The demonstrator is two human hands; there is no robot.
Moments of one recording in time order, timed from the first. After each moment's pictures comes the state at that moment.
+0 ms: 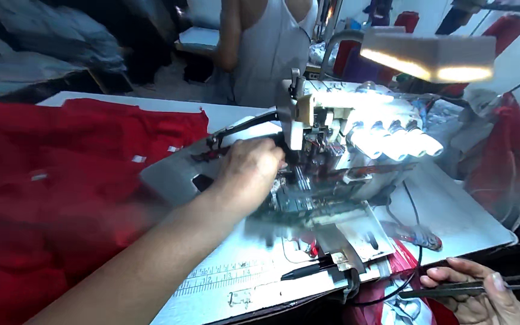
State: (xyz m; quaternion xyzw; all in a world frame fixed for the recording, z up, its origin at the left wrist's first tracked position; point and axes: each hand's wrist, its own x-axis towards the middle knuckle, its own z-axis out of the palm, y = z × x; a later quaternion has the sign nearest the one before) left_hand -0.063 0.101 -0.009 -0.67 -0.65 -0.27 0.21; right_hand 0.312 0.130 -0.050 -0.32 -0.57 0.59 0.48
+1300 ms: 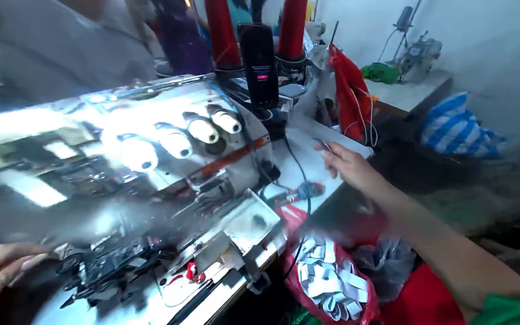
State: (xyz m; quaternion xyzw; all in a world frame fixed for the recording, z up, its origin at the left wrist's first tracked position) left_hand -0.025 0.057 0.054 -0.61 -0.79 -0.08 -0.05; right_hand 0.341 0.224 0.008 -0.52 -0.74 0.31 0.29
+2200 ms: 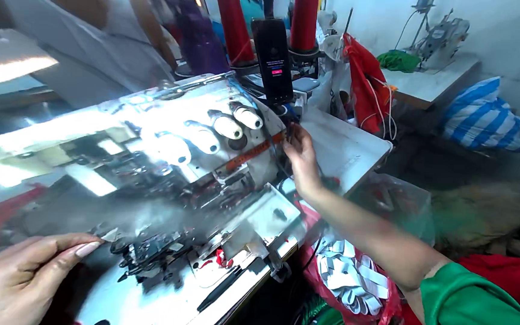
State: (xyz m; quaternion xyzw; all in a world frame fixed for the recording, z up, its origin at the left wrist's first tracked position) left_hand -0.098 0.049 0.000 -0.65 -0.71 -0.27 -0.05; right_hand 0.203 0.252 -0.053 -0.33 -0.55 0.43 0.63
